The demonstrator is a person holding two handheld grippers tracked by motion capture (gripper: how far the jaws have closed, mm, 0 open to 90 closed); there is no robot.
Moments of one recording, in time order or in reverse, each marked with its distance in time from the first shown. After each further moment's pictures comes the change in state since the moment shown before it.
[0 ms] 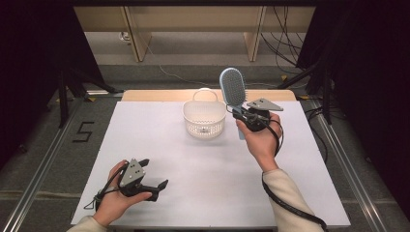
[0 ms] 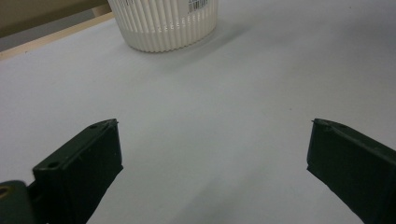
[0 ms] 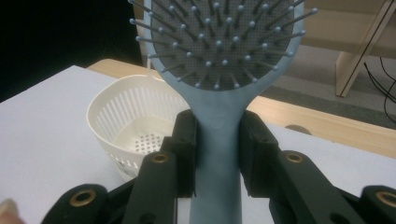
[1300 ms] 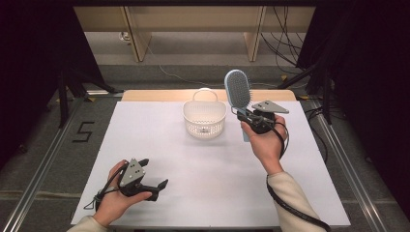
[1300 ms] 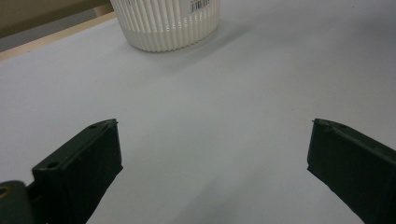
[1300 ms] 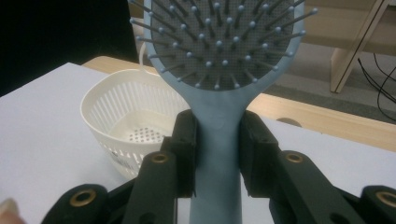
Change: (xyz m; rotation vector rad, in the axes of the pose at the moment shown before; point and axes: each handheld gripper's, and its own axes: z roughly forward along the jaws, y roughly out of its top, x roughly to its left) left arm 0.000 0.000 0.000 0.001 0.008 -0.001; right arm -0.008 -0.005 -0.011 0.006 -0.016 0.008
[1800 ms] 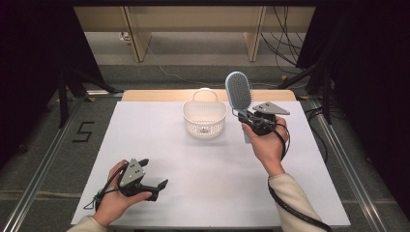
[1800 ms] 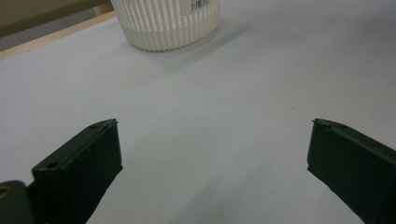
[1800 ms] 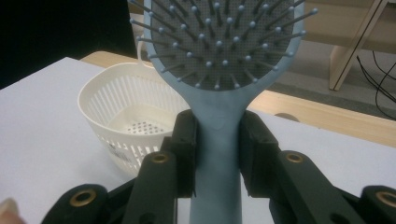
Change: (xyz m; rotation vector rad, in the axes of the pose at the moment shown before) left arm 0.000 0.000 0.000 0.003 -0.001 -0.001; right arm -0.001 -0.004 -0.002 0.013 -0.004 -0.005
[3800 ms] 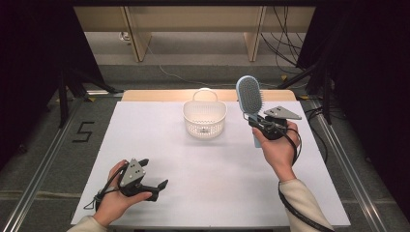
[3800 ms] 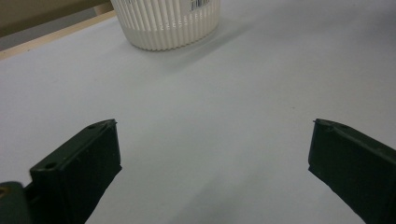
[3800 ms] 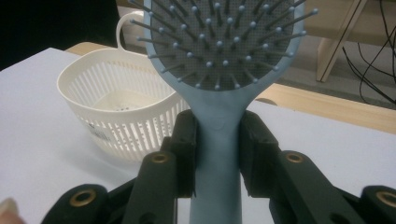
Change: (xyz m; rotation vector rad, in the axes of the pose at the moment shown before) left arm 0.000 0.000 0.000 0.003 0.001 0.003; right arm -0.019 -0.012 -0.019 0.023 -0.035 0.003
